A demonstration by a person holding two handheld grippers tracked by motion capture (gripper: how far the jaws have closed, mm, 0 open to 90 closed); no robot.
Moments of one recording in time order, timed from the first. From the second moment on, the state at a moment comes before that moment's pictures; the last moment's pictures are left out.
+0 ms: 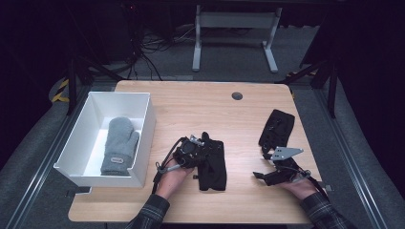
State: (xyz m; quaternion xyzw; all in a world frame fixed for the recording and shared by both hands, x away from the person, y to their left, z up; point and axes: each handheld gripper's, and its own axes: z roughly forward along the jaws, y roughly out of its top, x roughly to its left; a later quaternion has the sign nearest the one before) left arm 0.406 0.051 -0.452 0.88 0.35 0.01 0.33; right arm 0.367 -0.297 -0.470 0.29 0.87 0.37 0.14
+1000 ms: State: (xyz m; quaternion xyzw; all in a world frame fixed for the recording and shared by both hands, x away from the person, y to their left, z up) left arm 0.356 0.092 -0.473 0.90 0.27 0.09 0.33; right arm 0.366 -0.297 -0.466 0.27 0.88 0.37 0.14
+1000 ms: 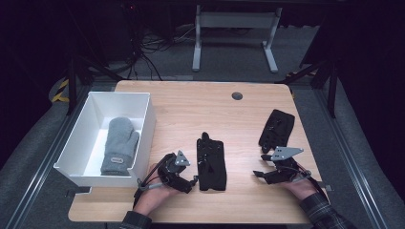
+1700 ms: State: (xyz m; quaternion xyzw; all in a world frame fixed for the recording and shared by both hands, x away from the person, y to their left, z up) left arm 0.356 0.098 -0.478 0.89 0.27 0.10 0.35; right arm 0.400 -0.320 -0.437 0.32 0.86 0.37 0.13
